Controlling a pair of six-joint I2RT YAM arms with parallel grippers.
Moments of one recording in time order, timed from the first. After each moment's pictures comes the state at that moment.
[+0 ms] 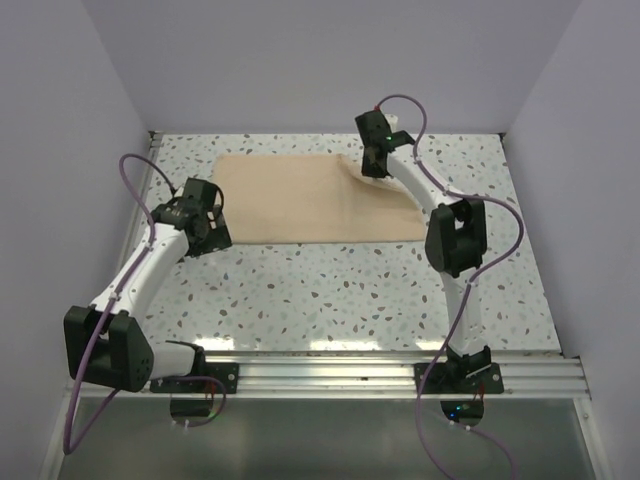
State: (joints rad) left arm -0.18 1.31 1.05 -0.92 -0.36 -0.51; right arm 0.40 2.24 2.09 -0.79 0.38 0.45
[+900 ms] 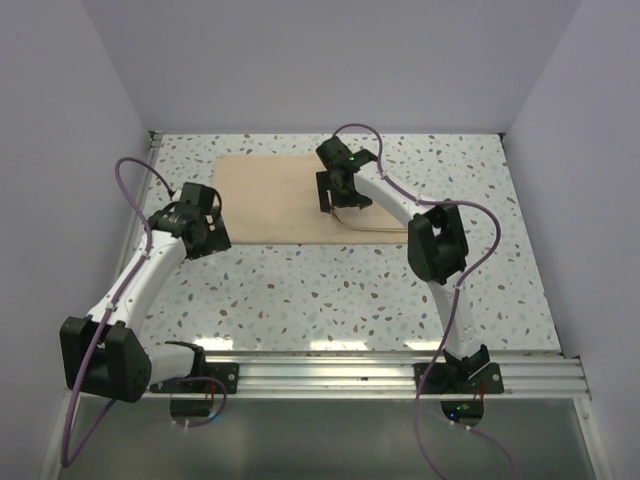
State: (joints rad) left arm -0.18 1.25 1.01 -0.90 -0.36 -0.51; right arm 0.58 2.26 1.99 -0.91 0.28 0.41
